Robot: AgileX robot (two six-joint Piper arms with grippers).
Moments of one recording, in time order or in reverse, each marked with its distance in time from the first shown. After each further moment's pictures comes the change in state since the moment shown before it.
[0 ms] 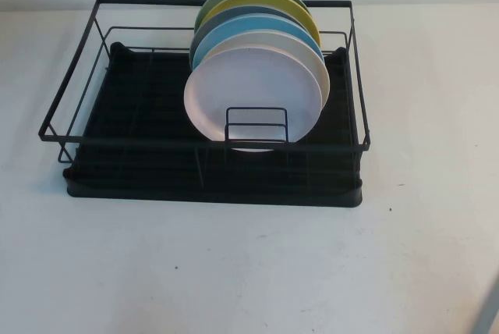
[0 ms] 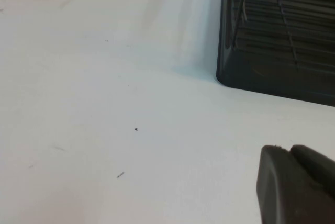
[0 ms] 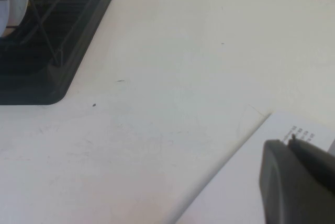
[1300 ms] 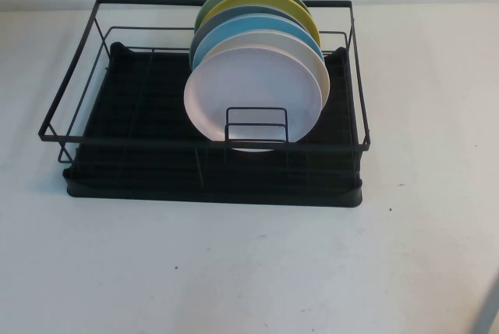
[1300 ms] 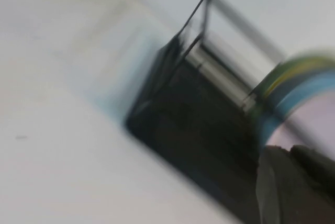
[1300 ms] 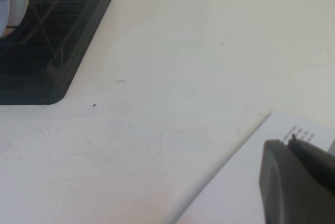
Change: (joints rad) right arm 0.000 0.000 0.000 0.000 0.000 0.000; left arm 0.000 0.000 0.000 -0.326 -0.184 -0.207
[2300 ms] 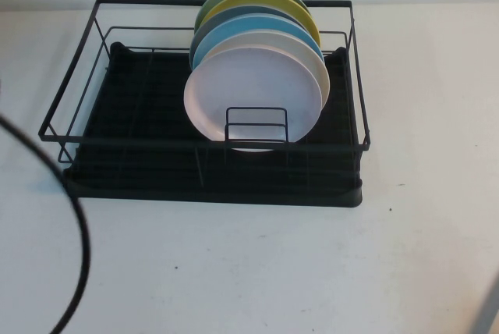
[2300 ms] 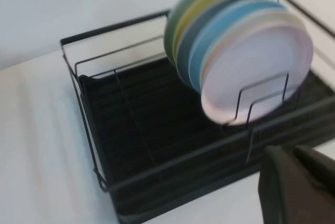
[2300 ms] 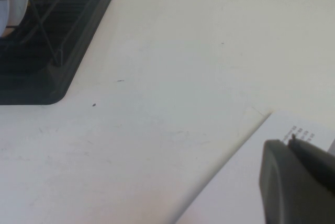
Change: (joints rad) right arm 0.000 0.000 0.000 0.000 0.000 0.000; left arm -0.207 0.767 -1.088 -0.010 0.655 0.805
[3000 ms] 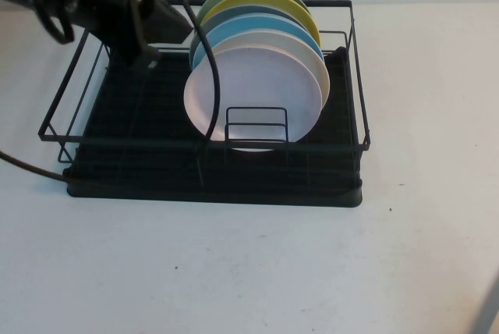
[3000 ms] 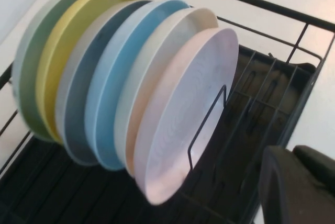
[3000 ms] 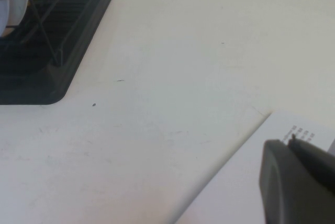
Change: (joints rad) right arm 0.000 0.000 0.000 0.000 0.000 0.000; left arm -0.010 0.788 -0.556 -0.388 0.237 0.748
